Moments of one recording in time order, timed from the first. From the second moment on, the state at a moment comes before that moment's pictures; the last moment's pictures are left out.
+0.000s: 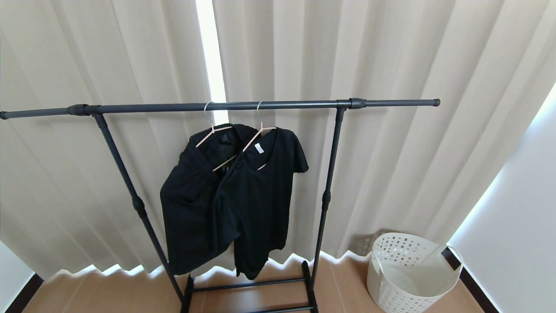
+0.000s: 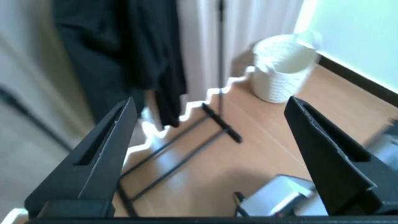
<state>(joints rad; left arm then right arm) -0.29 0.31 0.00 -0.15 -0.05 0.14 0.14 0.16 -0.18 0.28 0.31 -0.30</state>
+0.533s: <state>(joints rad) -0.19 0.10 0.00 -0.10 -0.07 0.04 -0.03 0.06 -0.09 0.16 0.14 -0.26</state>
